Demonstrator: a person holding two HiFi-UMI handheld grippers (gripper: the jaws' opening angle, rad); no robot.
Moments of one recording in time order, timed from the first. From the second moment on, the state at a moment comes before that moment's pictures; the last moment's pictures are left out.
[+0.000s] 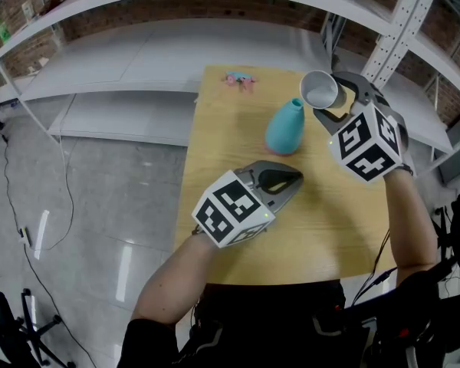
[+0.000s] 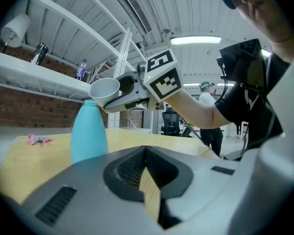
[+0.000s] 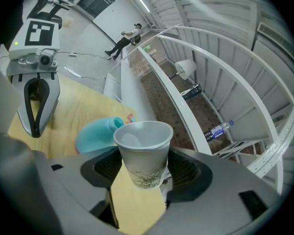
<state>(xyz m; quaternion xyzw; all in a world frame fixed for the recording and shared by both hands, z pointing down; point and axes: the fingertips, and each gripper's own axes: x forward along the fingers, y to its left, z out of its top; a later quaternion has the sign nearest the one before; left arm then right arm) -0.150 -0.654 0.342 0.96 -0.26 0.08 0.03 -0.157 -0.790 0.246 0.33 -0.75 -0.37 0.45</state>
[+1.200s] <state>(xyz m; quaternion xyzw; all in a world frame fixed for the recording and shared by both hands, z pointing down) -0.150 -0.652 0.340 0.96 -0.26 0.08 0.03 -0.164 -0.790 0.247 0.32 -0.70 -0.42 0.49</state>
